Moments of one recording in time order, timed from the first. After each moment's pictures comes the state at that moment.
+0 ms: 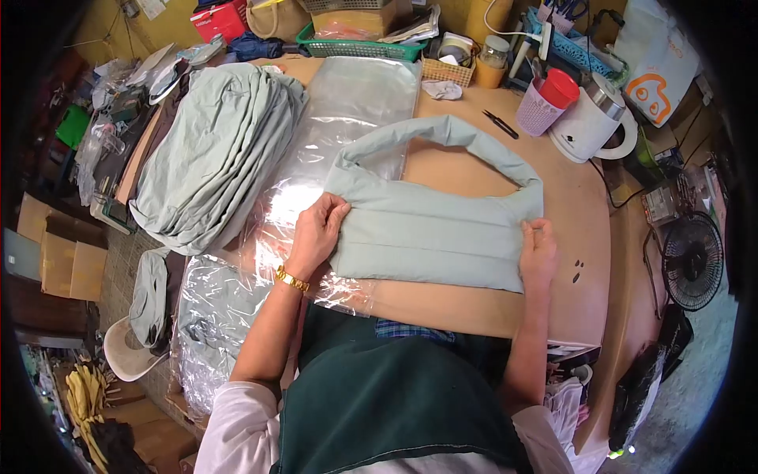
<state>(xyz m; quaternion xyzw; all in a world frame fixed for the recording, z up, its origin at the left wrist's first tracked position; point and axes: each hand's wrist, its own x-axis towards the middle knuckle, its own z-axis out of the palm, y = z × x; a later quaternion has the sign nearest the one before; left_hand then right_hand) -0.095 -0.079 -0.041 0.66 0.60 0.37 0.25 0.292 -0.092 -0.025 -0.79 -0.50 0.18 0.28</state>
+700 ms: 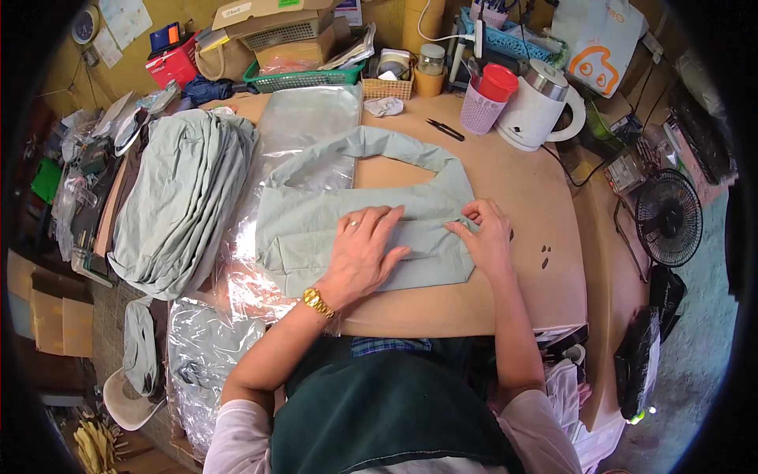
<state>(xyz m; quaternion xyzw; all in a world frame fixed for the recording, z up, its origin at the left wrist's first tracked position) 0.022 -0.081 0.009 0.86 0.40 0.32 0.09 0.275 -0.076 -0.010 -0.63 -0.67 0.13 0.37</state>
